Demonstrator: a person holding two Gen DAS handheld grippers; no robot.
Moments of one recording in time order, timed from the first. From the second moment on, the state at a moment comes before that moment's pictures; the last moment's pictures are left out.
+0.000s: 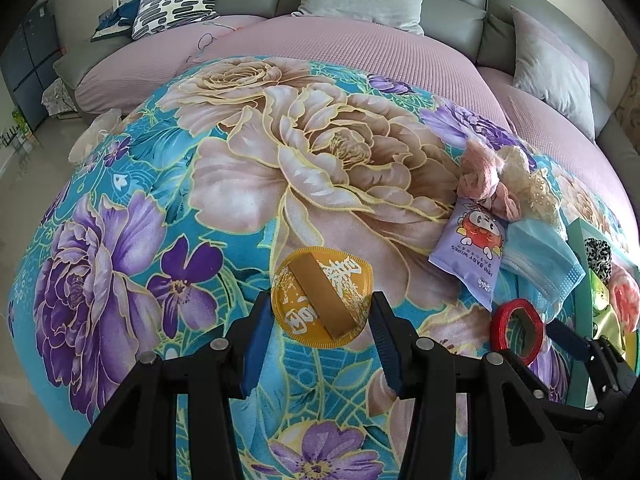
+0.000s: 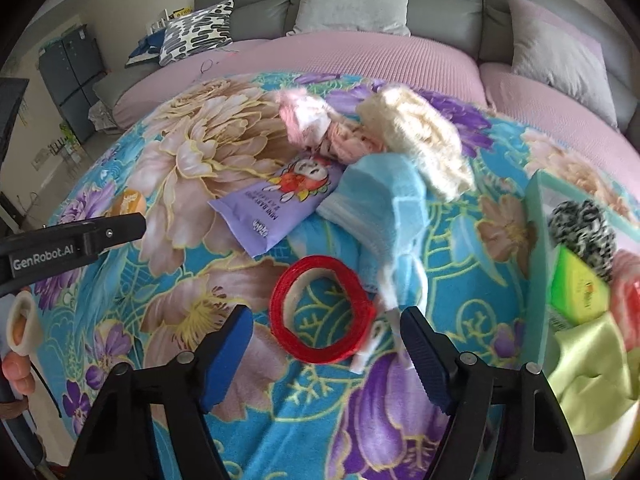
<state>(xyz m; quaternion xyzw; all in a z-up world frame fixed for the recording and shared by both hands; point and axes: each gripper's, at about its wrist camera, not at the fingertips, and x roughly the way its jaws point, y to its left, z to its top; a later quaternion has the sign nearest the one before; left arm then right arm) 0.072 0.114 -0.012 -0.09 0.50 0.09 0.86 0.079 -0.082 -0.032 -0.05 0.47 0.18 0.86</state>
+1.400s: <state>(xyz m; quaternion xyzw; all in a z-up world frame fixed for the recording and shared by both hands) 0.081 0.111 -0.018 -0.09 0.51 0.08 0.85 0.089 -0.055 -0.045 -0.11 0.47 0.19 0.86</state>
